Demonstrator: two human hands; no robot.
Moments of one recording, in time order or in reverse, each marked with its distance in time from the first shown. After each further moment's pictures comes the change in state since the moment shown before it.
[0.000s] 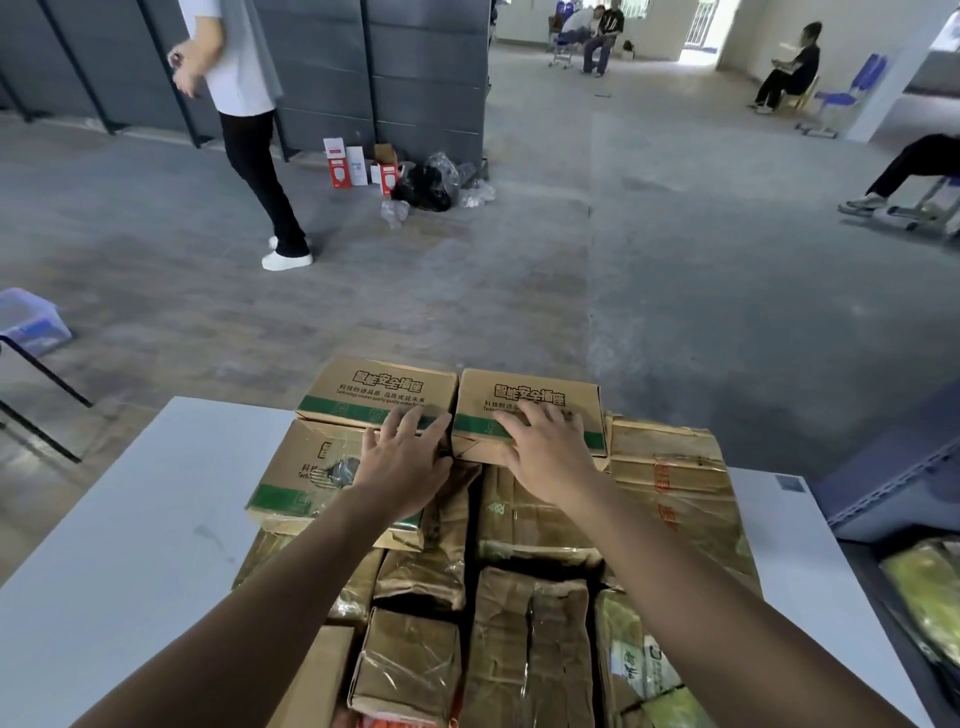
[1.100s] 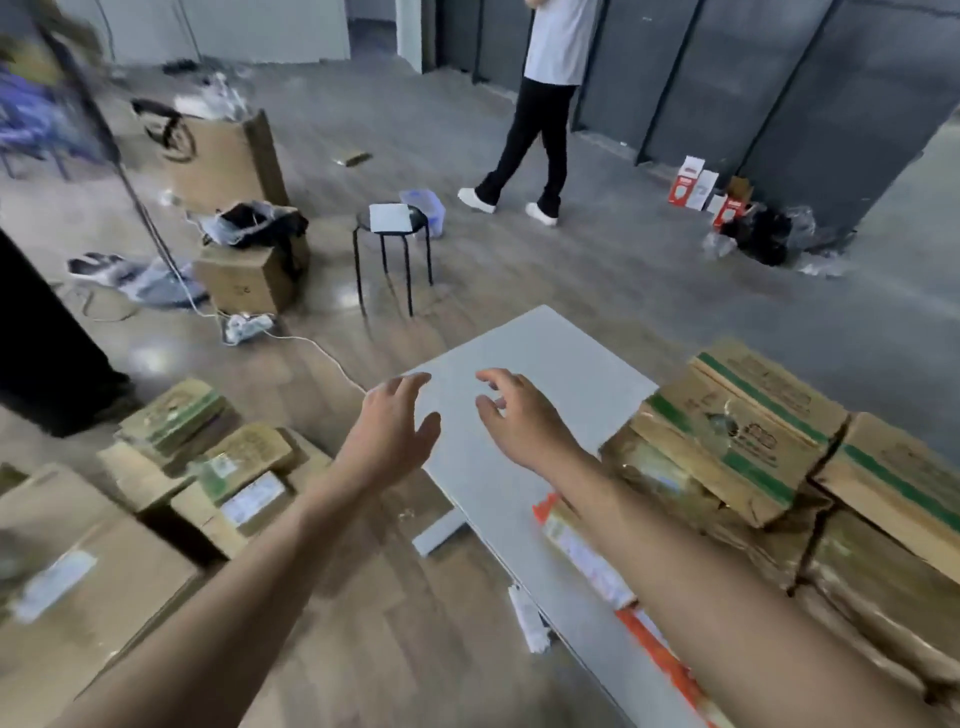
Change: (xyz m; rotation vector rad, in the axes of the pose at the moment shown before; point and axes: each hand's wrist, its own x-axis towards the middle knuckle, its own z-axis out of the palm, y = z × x) left_hand -0.374 -0.215 -0.048 -0.391 0.445 -0.763; right_hand -0.097 -0.415 -0.004 0.592 -0.133 -0.656
